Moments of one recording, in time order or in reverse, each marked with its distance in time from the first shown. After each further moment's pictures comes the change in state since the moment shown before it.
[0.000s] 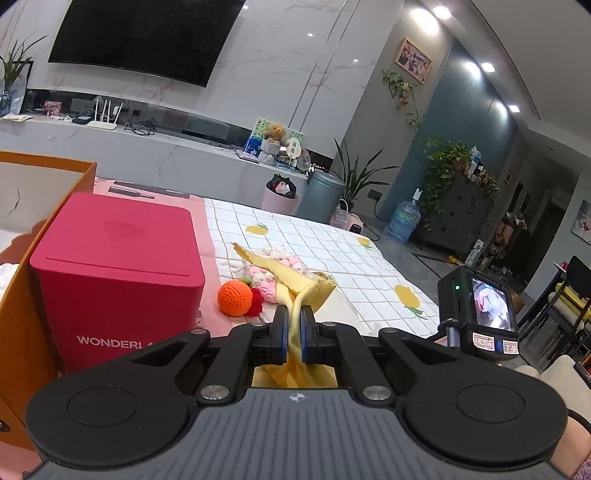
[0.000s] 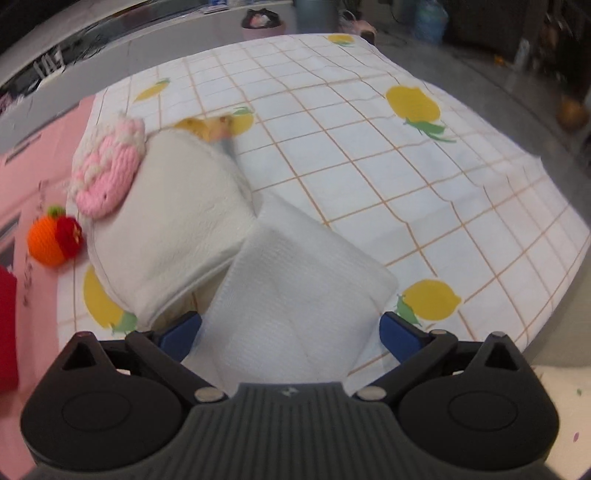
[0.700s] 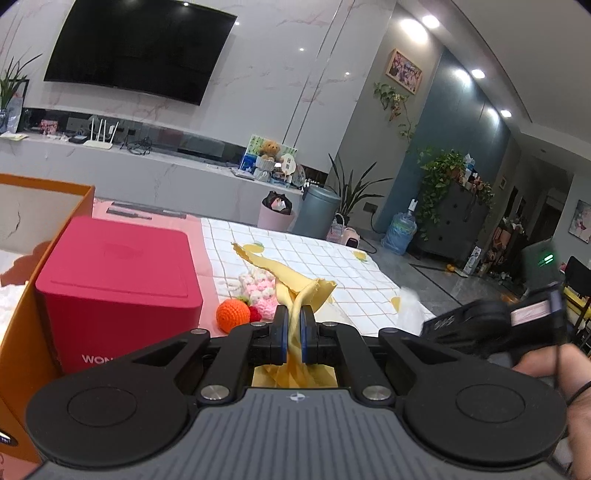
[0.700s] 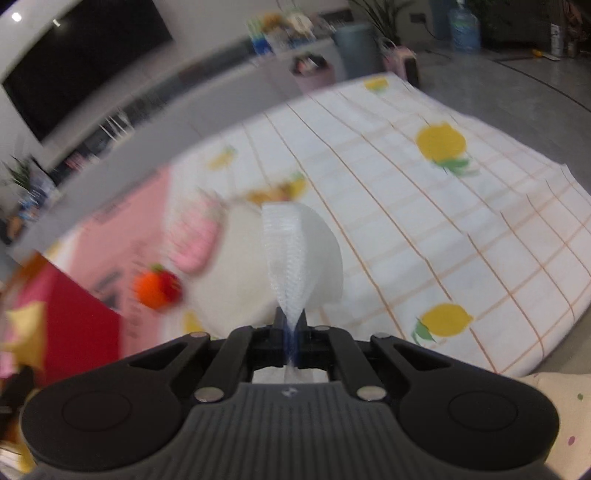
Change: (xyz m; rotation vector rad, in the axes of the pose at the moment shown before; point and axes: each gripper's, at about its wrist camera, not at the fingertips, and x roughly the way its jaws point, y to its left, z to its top) left arm -0.011 -0.008 0.001 0.039 -0.065 -0.005; right arm -0.073 -0.045 0.003 0.104 -0.151 0.351
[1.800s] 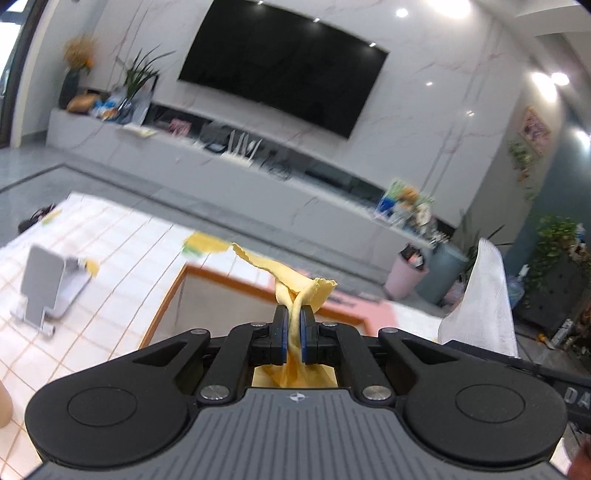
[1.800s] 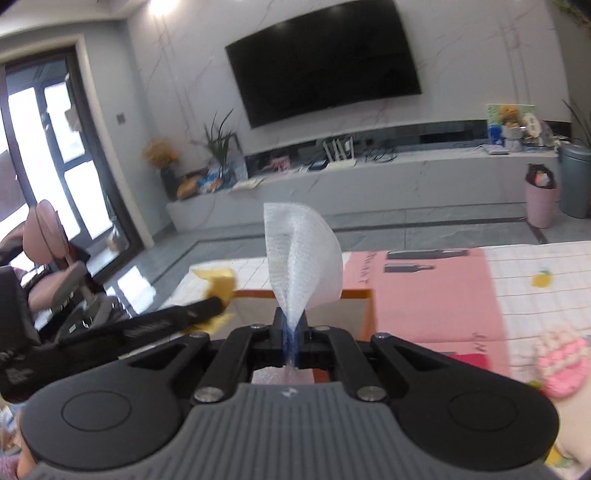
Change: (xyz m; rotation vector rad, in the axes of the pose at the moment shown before) left arm -0.046 0.223 0.113 -0.204 -0.048 0.351; right arm -0.015 0.363 -0.034 -0.475 -0.131 0.444
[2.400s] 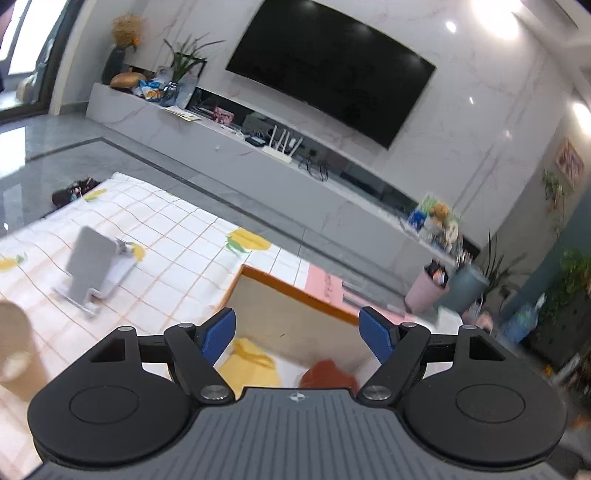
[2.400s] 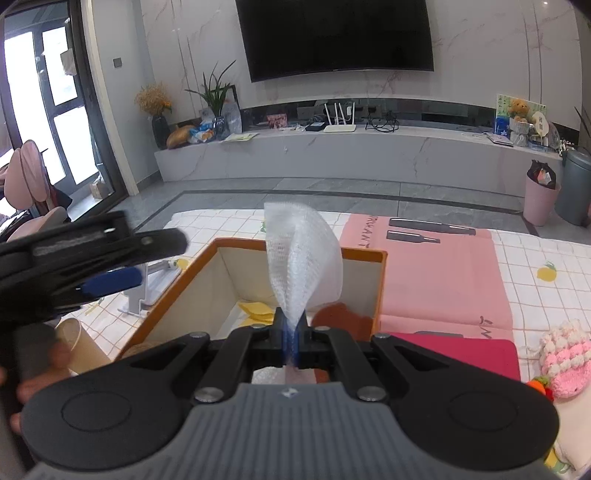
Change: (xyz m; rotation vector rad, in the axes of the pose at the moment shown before) left arm -0.053 0.033 0.027 -0.106 0.020 0.076; right arm 0.040 0.011 -0.011 -0.072 0.121 -0.059
